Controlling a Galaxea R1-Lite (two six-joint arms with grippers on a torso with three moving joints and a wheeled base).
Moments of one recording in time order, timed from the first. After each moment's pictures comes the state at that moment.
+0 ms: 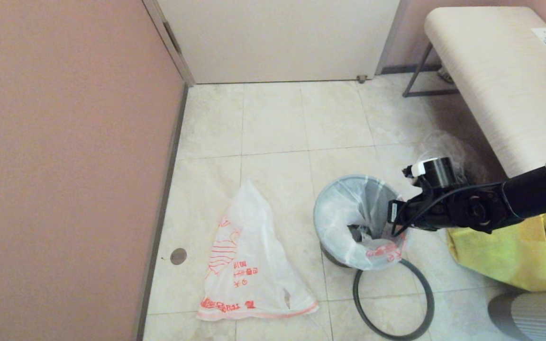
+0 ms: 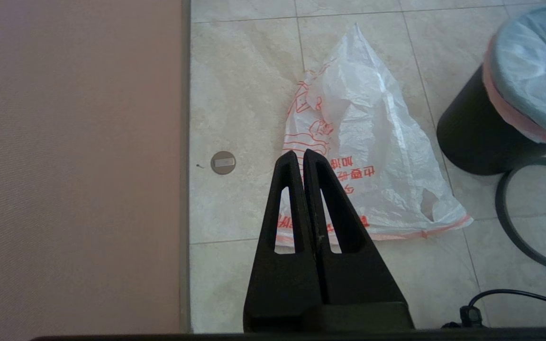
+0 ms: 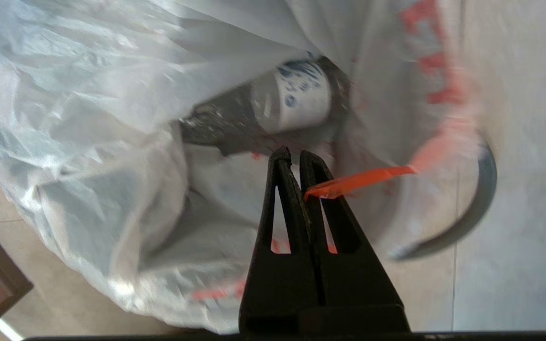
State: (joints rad) left arm 0.00 0.00 0.00 0.00 0.00 0.00; right arm 0.23 2.09 -1.24 -0.15 -0.03 0.35
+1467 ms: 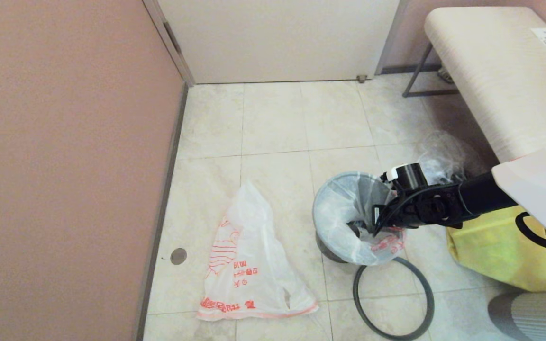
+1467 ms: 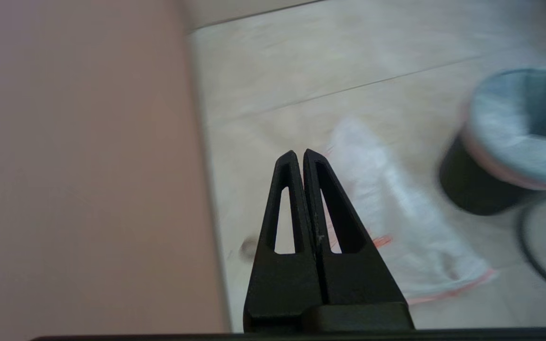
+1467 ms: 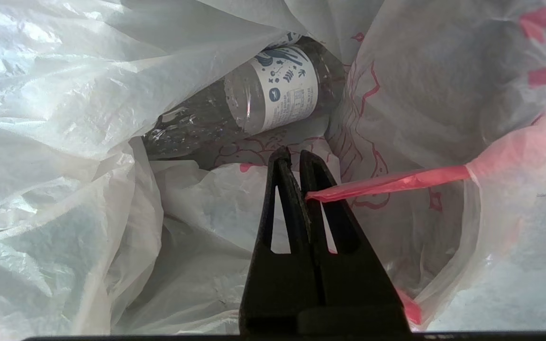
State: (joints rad) left arm -0.01 0.25 -0.31 -0.09 -0.07 0.18; right arm 0.25 2.27 -1.44 -0.07 -0.10 0.27
